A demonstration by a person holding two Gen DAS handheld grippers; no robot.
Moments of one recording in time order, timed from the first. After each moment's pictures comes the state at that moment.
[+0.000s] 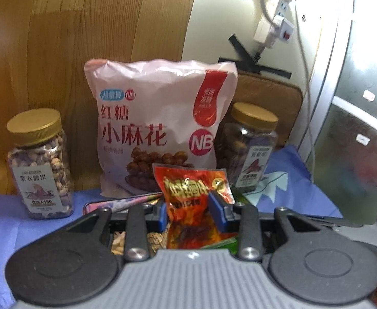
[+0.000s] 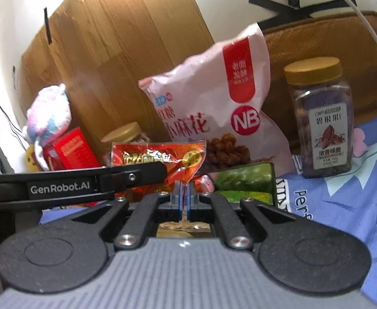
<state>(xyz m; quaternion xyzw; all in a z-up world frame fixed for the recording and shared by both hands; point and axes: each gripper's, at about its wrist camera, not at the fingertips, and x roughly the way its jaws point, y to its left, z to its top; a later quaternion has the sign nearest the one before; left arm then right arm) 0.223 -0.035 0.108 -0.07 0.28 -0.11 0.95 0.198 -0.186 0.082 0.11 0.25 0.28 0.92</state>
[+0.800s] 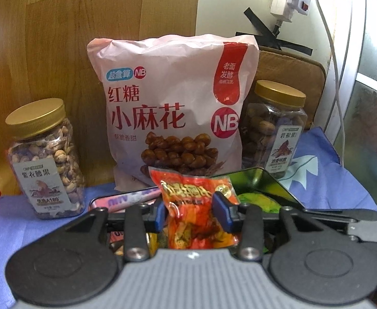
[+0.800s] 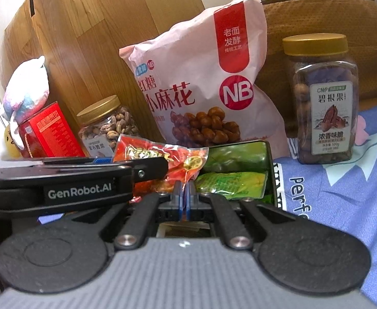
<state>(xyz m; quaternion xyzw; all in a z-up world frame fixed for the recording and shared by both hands) 0.246 -0.039 0.079 -0.03 0.30 -0.07 0.95 0.219 -0.174 0.061 0.07 0.29 0.26 0.92</state>
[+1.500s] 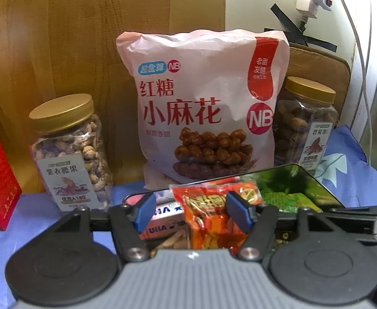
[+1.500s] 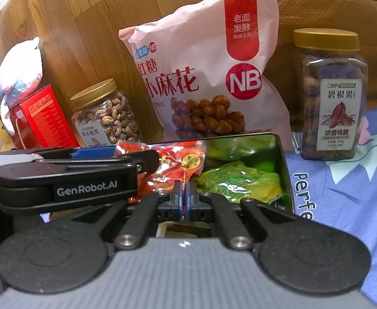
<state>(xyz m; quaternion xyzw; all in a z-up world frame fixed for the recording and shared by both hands) 0.249 -0.022 0.070 -0.01 0.30 -0.02 0.96 0.227 -0.157 0.058 0.04 0.31 0.25 0.92</state>
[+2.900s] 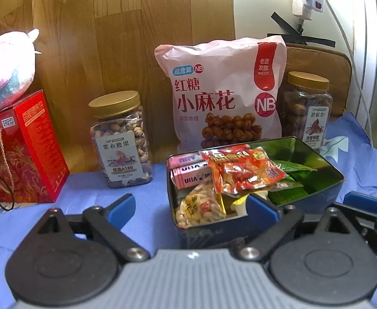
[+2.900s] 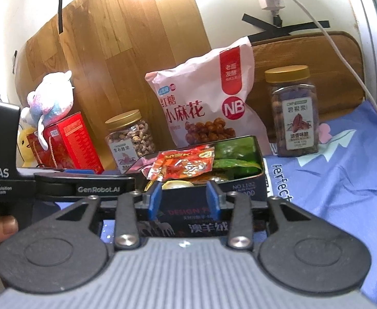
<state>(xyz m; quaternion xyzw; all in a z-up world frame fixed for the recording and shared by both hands) 0.159 -0.023 0.085 0.02 0.29 0.04 0.96 0.106 -0.182 0.083 0.07 0.22 0.22 0.95</state>
